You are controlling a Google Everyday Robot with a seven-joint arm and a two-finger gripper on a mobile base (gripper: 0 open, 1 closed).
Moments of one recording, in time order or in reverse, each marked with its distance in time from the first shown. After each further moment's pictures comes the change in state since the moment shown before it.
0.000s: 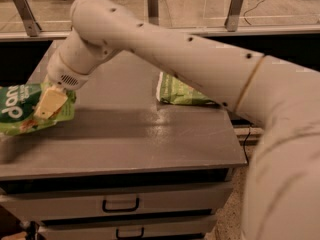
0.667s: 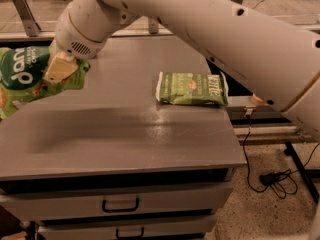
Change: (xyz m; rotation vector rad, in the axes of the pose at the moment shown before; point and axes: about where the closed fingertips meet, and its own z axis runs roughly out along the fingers) arm -0.024 -0.018 -0.098 0.185 0.027 -0.080
